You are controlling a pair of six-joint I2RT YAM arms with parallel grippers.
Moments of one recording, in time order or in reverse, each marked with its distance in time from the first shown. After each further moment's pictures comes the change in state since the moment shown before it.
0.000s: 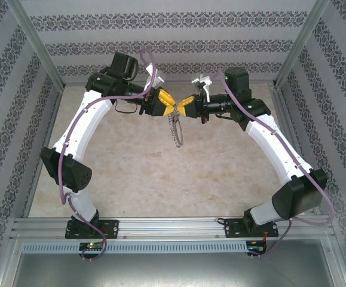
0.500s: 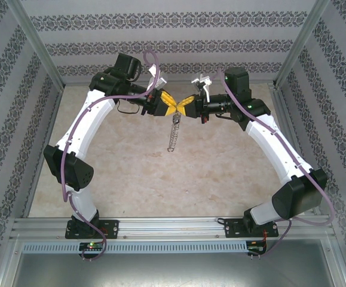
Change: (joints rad) left arm -0.011 0.021 0.002 -0.002 -0.001 -0.001; right arm 0.000 0.000 0.000 0.001 0.004 0.000
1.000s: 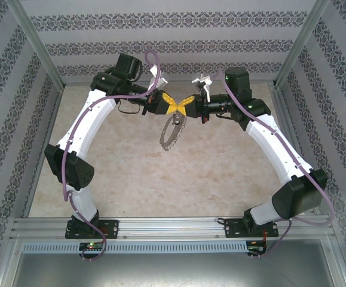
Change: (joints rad) left arm -0.003 0.009 0.005 0.001 -0.007 -0.006; right arm 0.000 0.000 0.000 0.000 0.000 0.000
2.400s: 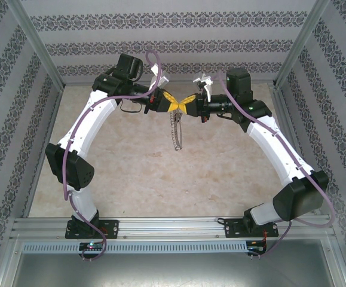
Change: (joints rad) left arm 0.000 0.000 -0.040 0.109 -0.015 -0.070; right arm -0.002 -0.018 -0.027 0.030 0.079 0.003
